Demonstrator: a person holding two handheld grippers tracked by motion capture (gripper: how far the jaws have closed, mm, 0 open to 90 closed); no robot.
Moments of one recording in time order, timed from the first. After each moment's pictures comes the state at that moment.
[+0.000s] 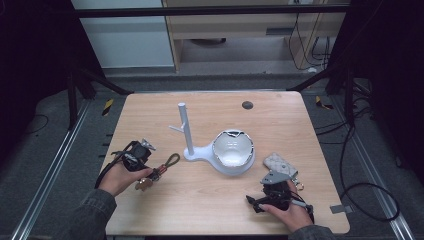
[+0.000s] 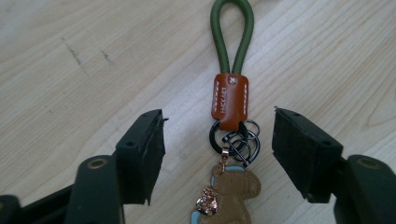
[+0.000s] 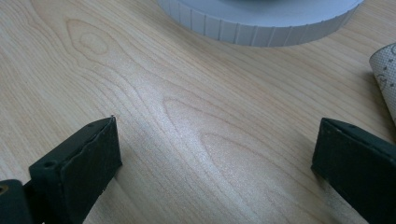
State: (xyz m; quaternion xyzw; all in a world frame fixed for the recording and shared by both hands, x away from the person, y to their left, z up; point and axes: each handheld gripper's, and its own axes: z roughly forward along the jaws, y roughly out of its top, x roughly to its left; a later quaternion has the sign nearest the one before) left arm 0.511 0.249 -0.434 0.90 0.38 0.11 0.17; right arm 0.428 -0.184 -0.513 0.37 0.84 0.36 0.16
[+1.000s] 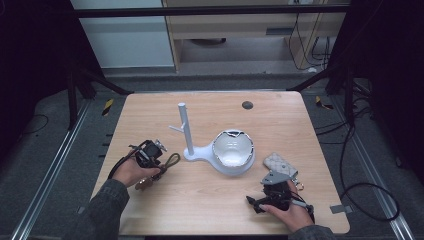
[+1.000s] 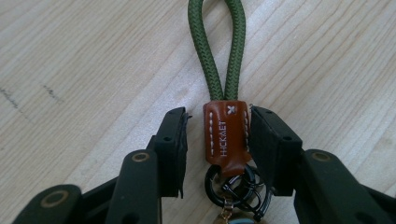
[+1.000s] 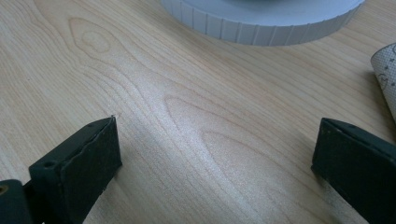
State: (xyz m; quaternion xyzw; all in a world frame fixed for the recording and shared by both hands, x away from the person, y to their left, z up) left arm 0.538 0.230 -0.463 0.93 0.33 0.08 0.15; right arm 0.427 -0.185 -0.513 0.37 0.84 0.36 0.16
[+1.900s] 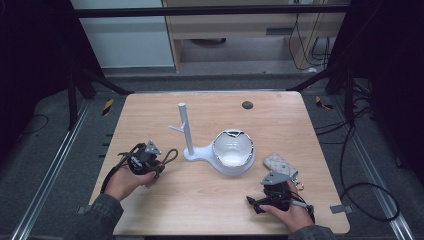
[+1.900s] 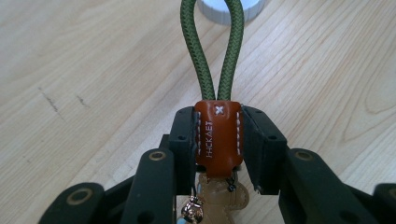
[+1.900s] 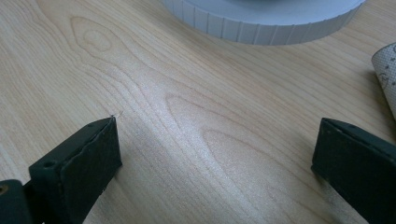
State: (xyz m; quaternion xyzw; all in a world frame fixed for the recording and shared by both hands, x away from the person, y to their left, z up) left arm 0.497 0.238 -0.435 0.90 0.33 0.15 0.24; right arm 0.426 -0.185 -0.513 0.37 0.84 0.36 0.16
